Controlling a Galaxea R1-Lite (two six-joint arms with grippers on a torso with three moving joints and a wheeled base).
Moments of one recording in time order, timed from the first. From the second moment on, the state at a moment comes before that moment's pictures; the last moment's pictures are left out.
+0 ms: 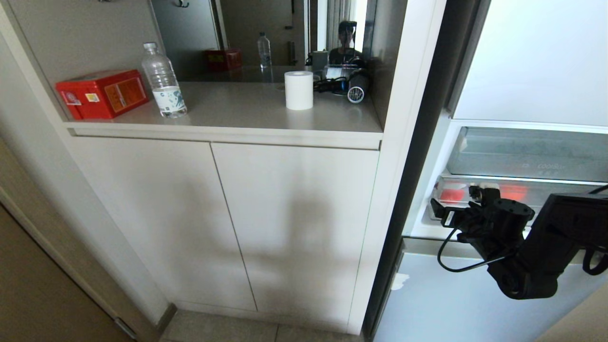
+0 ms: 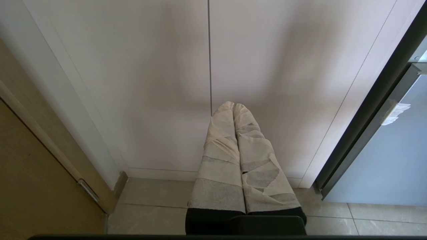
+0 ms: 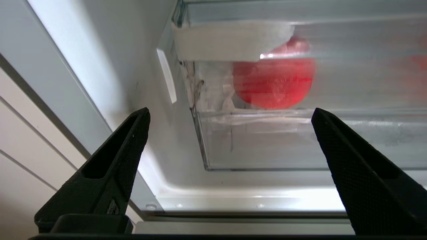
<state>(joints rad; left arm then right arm) 0.00 0.00 0.00 0.01 0.00 0.01 -0.01 2.36 -0.81 -1.52 -0.09 0.06</state>
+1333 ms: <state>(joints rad) 0.00 0.00 0.00 0.01 0.00 0.01 -0.01 2.33 -0.82 -1.52 -0.10 0.06</state>
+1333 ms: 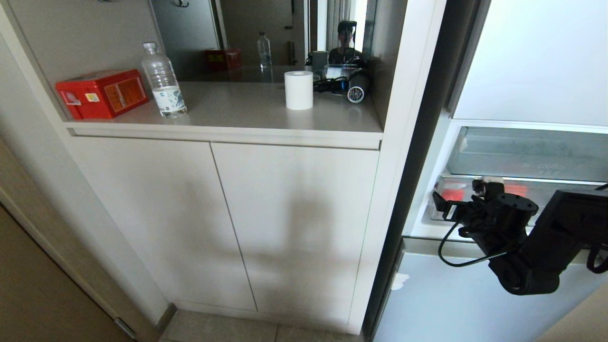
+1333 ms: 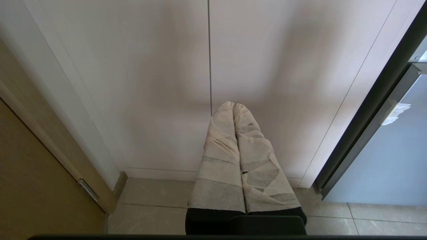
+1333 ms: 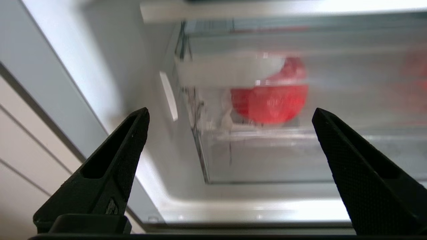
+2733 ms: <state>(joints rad) 0.00 0.00 0.00 0.01 0.00 0.01 0.00 2.38 -0.95 -1.49 -0.10 0.10</state>
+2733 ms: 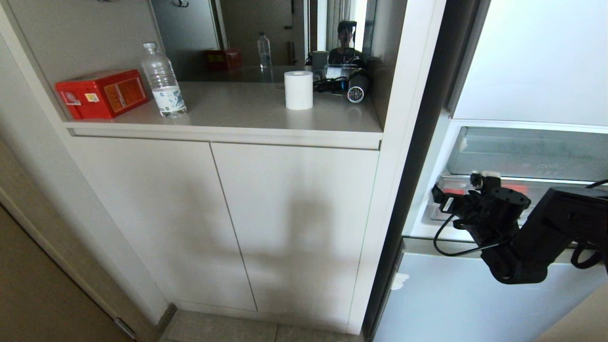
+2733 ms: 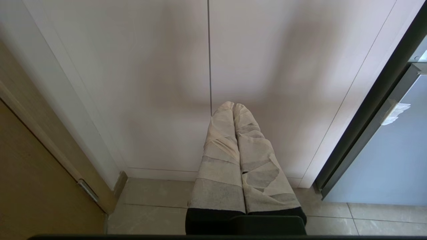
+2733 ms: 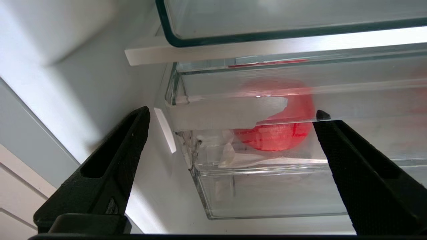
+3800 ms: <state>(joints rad) 0.00 0.00 0.00 0.01 0.00 0.01 0.00 2.39 -0.94 -1.50 -0.11 0.08</state>
